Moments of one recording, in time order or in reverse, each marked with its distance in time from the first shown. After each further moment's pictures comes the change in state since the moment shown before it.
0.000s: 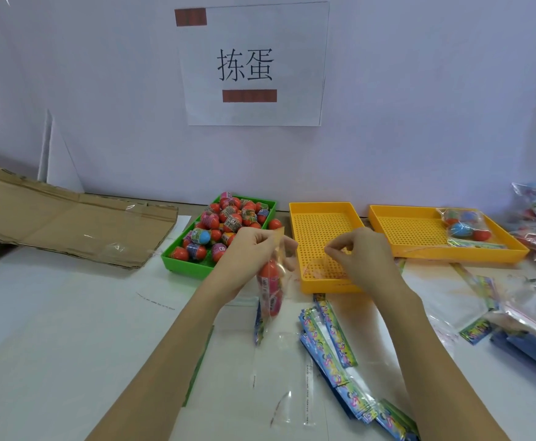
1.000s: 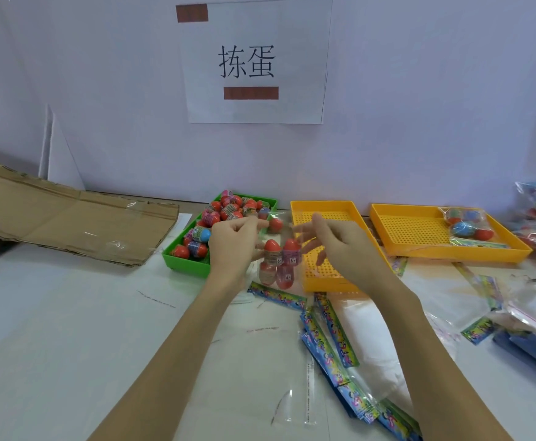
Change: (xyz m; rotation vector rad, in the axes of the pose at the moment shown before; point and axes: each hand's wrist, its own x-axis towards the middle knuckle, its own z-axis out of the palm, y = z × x) left_hand 0.007 0.002 0.004 -0.226 0.557 -0.088; right_hand -0.007 -0.035 -0.001 0.461 -0.157 -0.126
